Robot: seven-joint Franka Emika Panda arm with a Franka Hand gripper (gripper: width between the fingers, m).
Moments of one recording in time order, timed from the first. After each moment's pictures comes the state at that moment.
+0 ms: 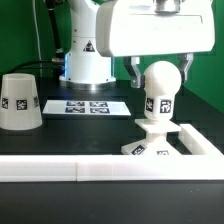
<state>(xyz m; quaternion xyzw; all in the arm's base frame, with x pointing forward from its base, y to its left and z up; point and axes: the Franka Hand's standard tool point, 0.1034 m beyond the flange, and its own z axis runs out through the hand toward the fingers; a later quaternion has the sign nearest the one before) 0.599 0.071 0.123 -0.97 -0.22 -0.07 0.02</state>
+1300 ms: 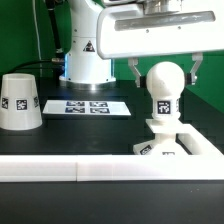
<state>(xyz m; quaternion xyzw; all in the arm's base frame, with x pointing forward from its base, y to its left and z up) 0.602 0.079 0.123 -0.98 0.18 -0.07 0.06</state>
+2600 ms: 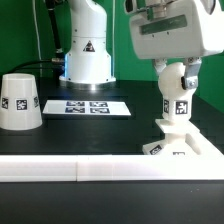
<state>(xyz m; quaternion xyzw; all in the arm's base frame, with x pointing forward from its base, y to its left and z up) 0.599 0.099 0.120 -0.76 0.64 0.03 0.12</state>
